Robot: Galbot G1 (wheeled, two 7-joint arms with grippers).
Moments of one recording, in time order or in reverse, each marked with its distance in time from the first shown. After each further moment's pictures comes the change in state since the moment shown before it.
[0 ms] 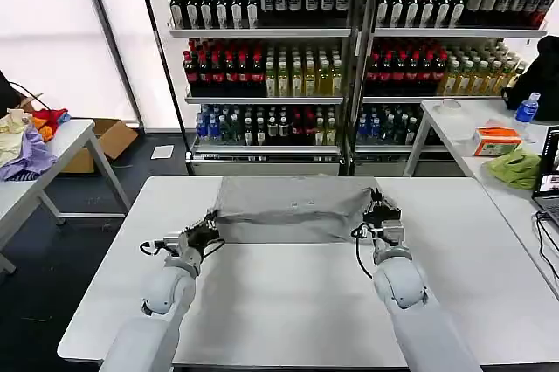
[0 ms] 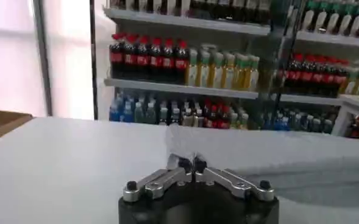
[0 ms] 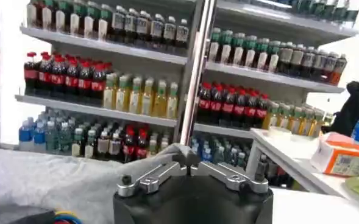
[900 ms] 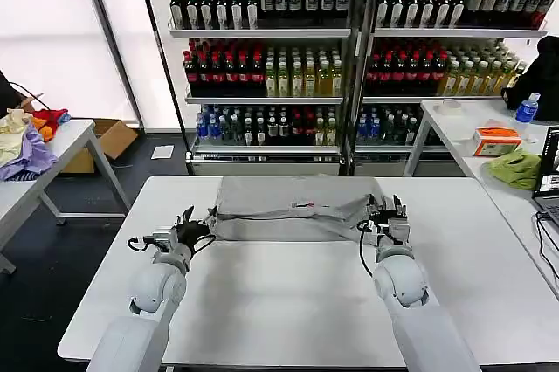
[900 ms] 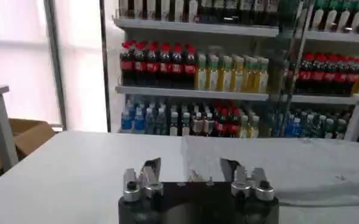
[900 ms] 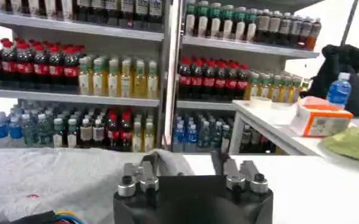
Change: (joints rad) left arm 0.044 0.035 -0.031 -0.116 -0.013 0.077 -0.046; right arm -0.074 0.003 0.042 0.110 0.114 -0.090 0.123
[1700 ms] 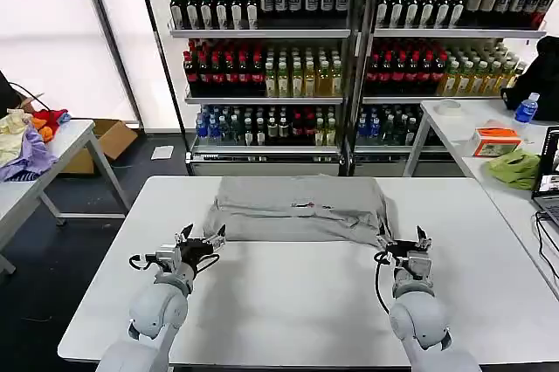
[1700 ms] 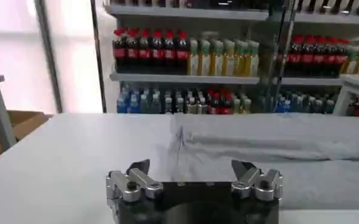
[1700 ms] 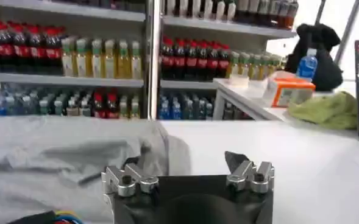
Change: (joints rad) left arm 0.100 -0.012 -0.001 -0.075 0.047 0.043 0.001; right arm -0.188 -0.020 0.061 0.103 0.038 -0.016 0.027
